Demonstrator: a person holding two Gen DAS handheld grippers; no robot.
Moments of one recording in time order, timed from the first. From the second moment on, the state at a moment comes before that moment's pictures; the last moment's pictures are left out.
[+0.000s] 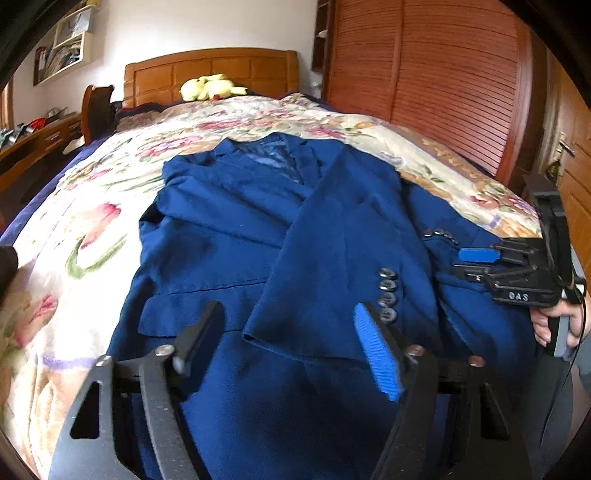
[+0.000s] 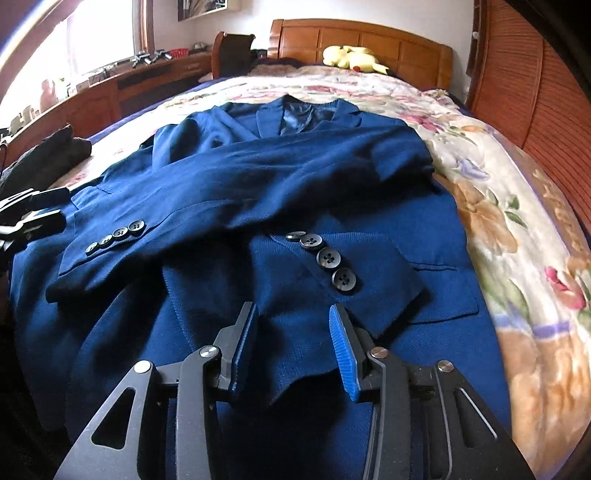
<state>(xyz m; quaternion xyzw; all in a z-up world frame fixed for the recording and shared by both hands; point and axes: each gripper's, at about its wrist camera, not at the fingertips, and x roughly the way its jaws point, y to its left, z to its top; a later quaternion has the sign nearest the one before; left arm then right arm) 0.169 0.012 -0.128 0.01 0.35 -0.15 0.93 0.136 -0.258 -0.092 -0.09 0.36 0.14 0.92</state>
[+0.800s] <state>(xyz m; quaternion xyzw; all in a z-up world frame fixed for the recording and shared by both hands) 0.173 0.011 -0.107 0.01 0.38 -0.09 0.92 0.137 -0.270 -0.103 -0.05 0.33 0.16 0.93</state>
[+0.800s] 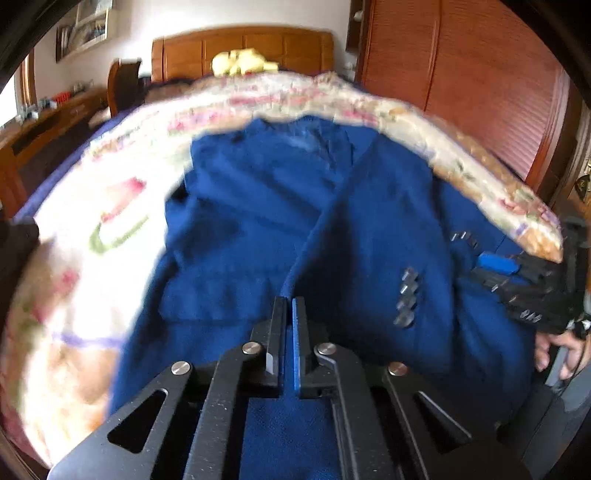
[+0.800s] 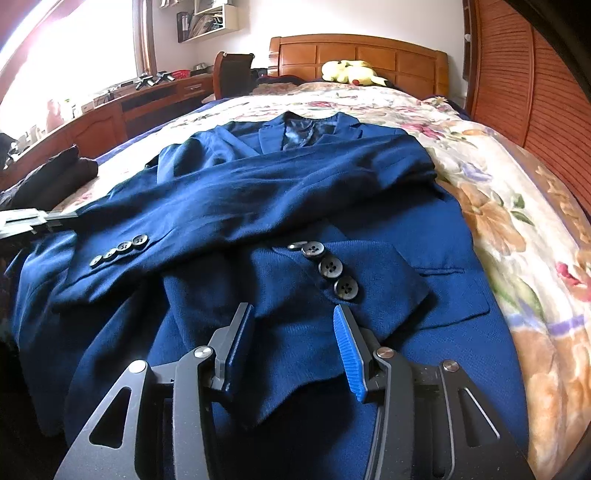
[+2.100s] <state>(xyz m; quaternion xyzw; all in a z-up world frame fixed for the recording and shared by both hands) 0.147 0.086 -0.078 0.02 0.37 -0.06 0.93 0.086 -0.368 -0.062 -0.04 0.37 0.06 0.93</state>
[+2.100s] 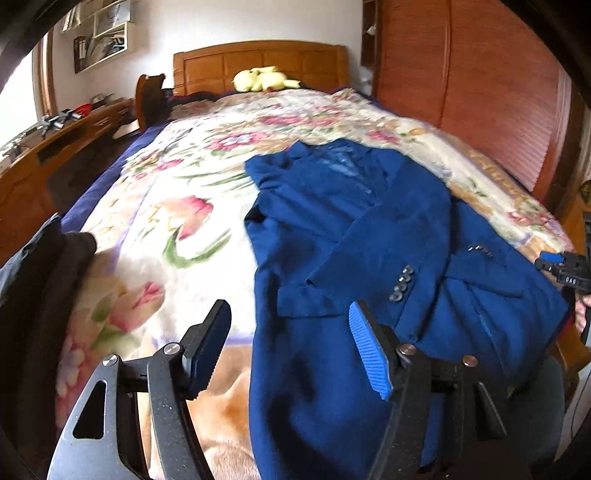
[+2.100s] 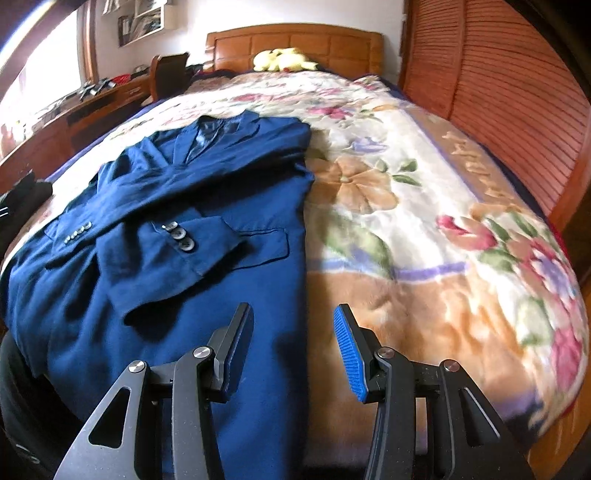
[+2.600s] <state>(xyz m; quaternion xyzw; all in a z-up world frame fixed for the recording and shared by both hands) 0.118 0.088 -0.092 0.01 0.41 -0.02 0.91 0.090 -0.369 -0.078 -0.06 0.39 0.08 0.92</state>
